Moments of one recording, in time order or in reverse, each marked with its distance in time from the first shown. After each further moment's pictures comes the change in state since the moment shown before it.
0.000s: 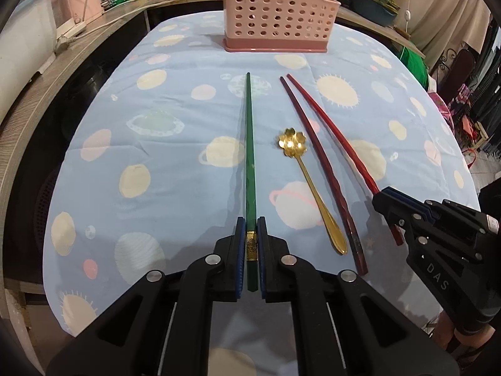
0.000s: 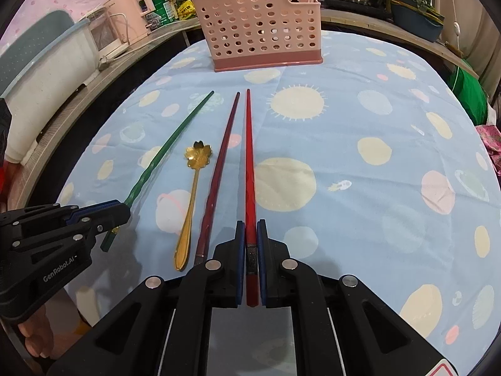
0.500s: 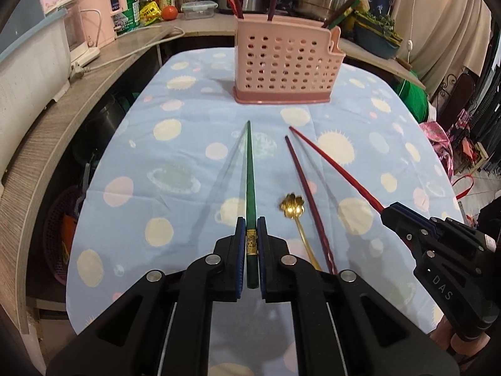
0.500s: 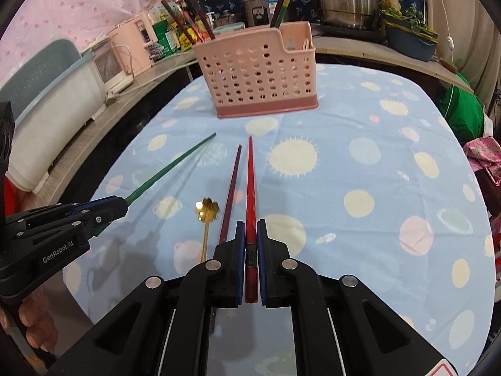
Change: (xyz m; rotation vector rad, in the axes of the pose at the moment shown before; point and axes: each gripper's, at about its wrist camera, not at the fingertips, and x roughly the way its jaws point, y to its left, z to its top) left arm -0.039 0.005 0.041 -0.032 -0.118 0.008; right arm -0.036 -0.006 0.039 0.023 -0.116 0.023
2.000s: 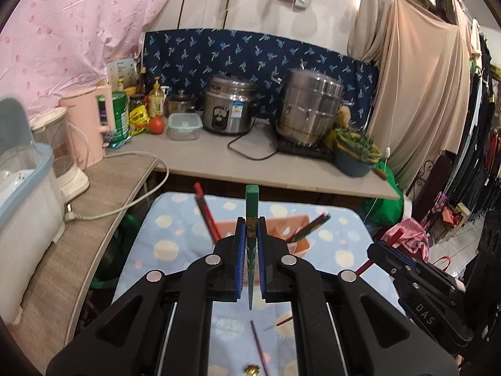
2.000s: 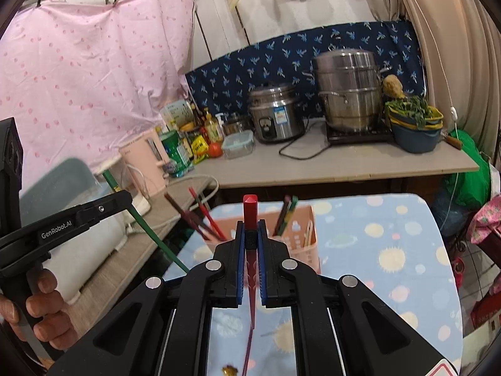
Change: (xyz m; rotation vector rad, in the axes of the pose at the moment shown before) left arm -0.098 -0.013 0.196 -0.029 -0.412 -0.095; right arm -0.074 -0.019 0.193 0.051 -0.384 0.101
